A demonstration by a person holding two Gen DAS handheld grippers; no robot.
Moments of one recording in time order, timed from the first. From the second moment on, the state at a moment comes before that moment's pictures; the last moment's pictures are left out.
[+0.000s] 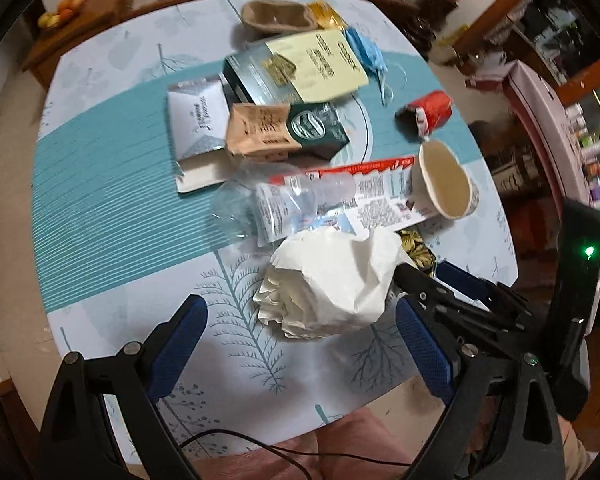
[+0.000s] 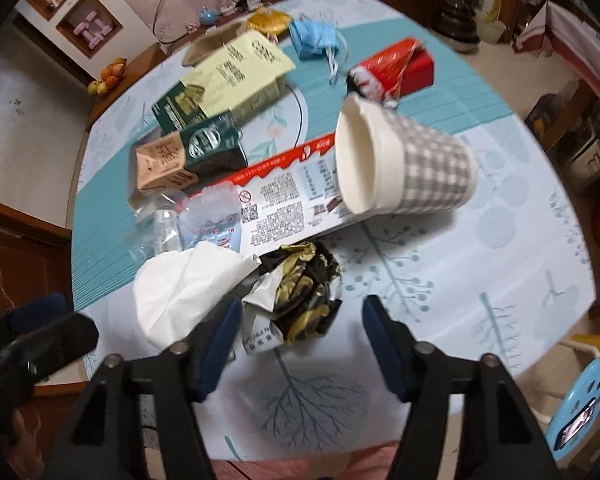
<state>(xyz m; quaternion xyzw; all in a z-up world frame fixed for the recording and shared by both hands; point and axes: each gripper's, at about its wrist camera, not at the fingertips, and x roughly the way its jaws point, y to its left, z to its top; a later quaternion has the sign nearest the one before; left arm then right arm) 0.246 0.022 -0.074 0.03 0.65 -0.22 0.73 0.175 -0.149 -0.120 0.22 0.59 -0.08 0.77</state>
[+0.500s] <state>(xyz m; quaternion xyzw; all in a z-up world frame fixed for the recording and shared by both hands) 0.254 0.009 -0.109 0.02 0.70 -0.24 0.67 0.151 -0.166 -0.127 0.29 0.58 -0.07 0.75</state>
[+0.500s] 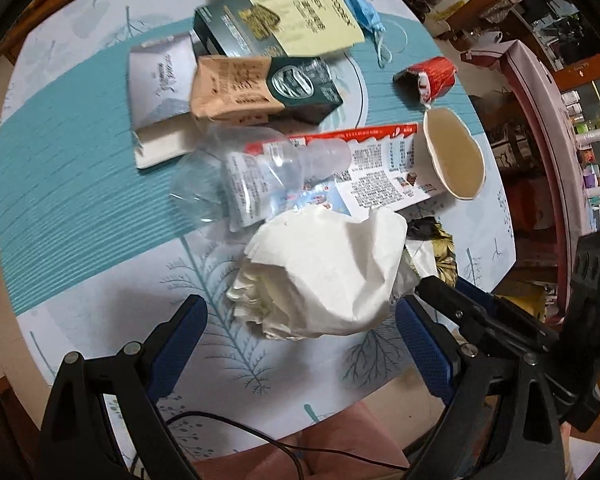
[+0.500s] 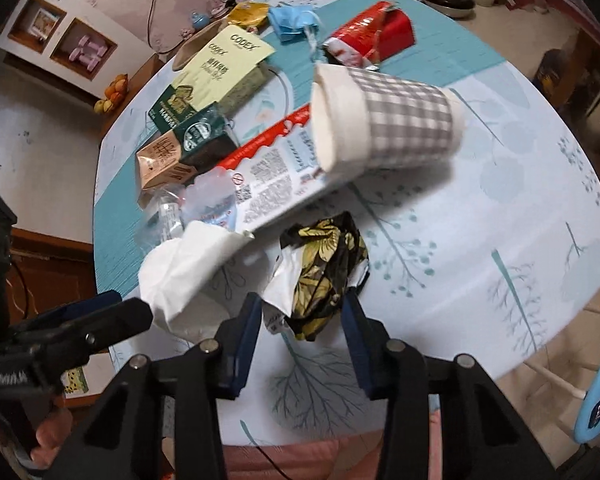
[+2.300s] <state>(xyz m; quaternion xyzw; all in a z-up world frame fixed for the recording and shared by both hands) -0.019 -0.044 -0.104 0.03 0.63 -0.15 0.76 -0.065 -0.185 -0.120 0.20 0.59 0.10 0.78</state>
